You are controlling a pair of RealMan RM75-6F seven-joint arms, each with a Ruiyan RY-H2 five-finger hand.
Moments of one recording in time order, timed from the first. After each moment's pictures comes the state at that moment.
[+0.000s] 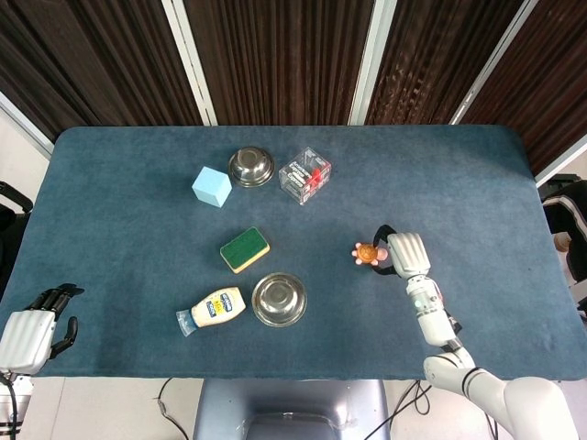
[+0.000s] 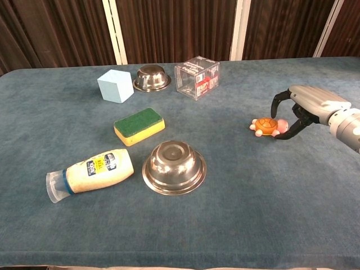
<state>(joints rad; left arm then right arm) -0.12 -1.22 -0.02 -1.47 1.53 1.47 0.03 0.63 -1.86 0.22 -0.72 -1.33 1.00 0.14</state>
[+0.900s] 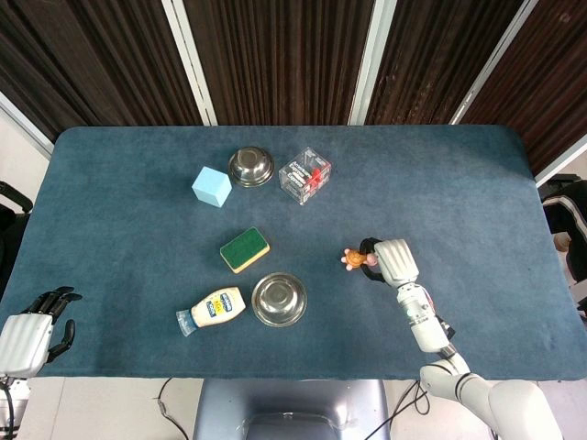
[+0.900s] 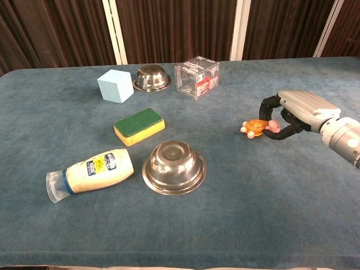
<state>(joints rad) -0.11 -1.22 -0.02 -1.46 1.54 1.48 0.02 0.62 -1.91 0.14 -0.65 -1.44 1.12 0.24</state>
